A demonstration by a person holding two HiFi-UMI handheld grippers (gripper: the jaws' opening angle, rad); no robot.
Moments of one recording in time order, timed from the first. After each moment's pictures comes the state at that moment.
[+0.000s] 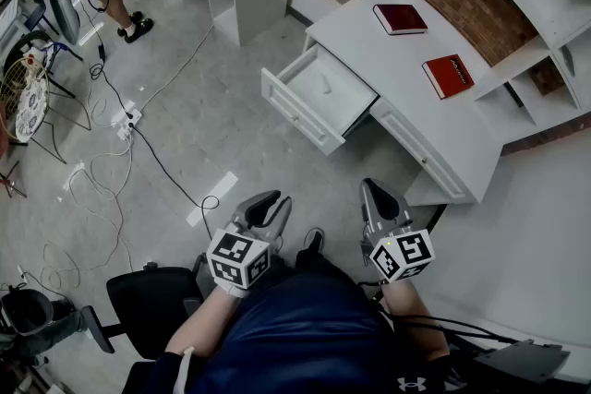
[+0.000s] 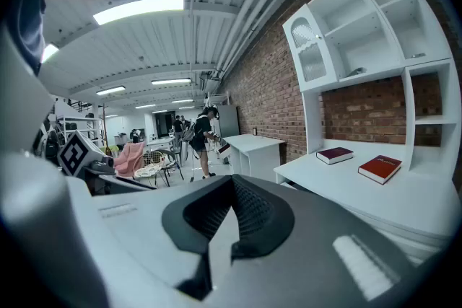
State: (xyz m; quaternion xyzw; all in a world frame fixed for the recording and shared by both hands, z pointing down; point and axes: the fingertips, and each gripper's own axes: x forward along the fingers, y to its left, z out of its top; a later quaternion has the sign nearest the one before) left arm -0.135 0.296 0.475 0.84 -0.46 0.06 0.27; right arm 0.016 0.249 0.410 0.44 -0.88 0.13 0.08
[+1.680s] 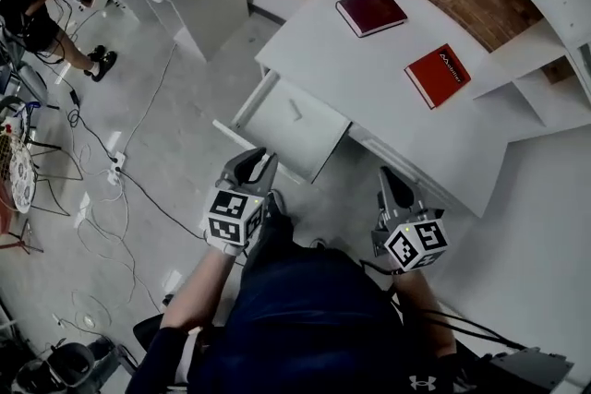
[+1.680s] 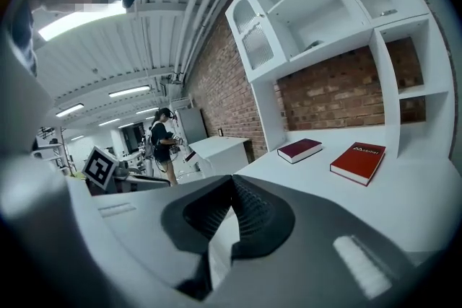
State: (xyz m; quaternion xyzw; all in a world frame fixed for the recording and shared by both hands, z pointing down) left arm -0.069 -0.008 0.508 0.86 -0.44 0.15 0.21; right arm 0.147 0.033 0.442 0.53 -0.82 0.21 0.06
